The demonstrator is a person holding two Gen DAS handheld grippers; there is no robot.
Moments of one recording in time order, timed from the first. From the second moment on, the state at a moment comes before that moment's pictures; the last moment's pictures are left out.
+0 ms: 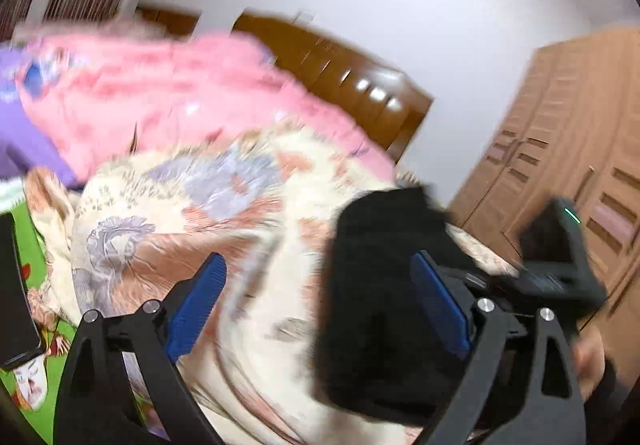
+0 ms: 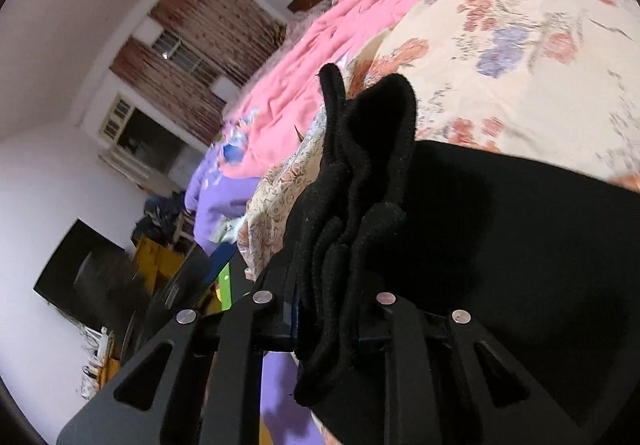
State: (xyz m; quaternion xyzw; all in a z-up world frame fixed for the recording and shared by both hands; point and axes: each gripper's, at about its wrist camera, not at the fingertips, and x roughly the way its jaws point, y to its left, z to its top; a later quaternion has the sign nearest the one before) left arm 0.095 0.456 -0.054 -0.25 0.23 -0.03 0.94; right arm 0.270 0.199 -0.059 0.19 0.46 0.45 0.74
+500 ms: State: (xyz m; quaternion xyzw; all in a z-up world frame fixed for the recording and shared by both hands) left arm 0.133 0.509 -0.076 -0.22 0.32 0.40 0.83; right arm 0.208 0.018 -0.057 0.24 0.40 0.40 0.79
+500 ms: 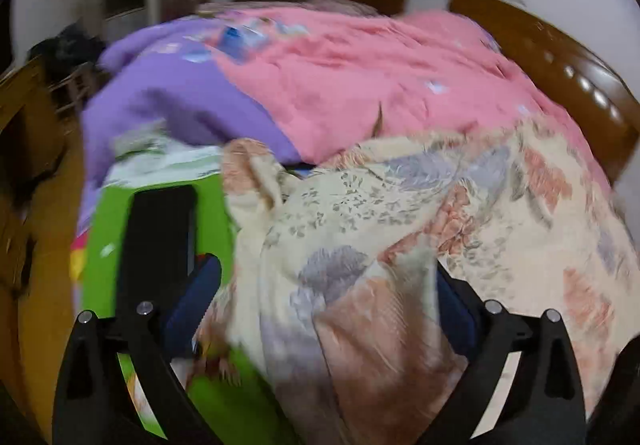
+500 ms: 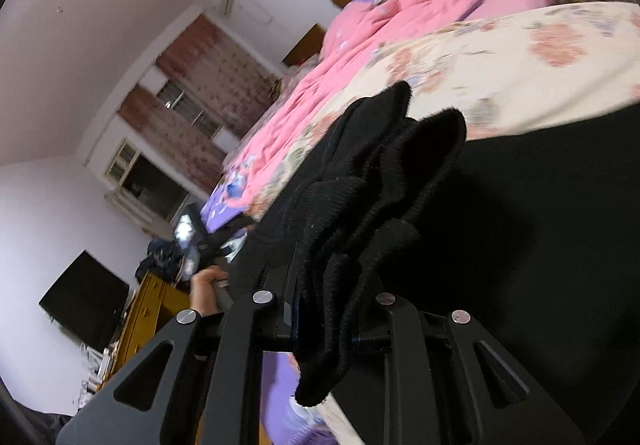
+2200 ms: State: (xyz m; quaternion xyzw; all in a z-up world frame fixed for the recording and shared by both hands) left arm 0.020 0.232 -0.050 -0.02 0.28 0.16 0.95; right arm 0.195 -0.071 0.001 0.27 0.30 0.34 0.85
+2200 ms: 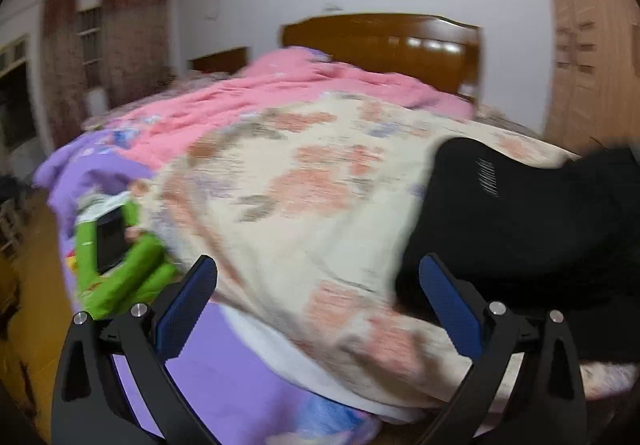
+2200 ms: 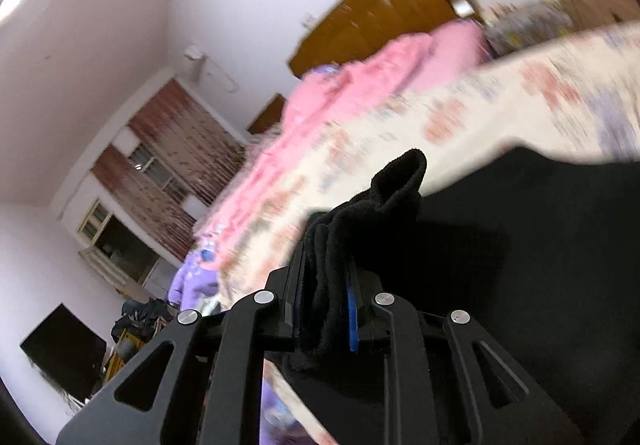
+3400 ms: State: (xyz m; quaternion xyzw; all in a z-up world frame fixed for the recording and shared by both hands) left arm 0.069 0.233 -0.093 -0.01 0.34 0.12 0.93; right arm 0.178 -0.069 -0.079 0.21 0.46 0.32 0.80
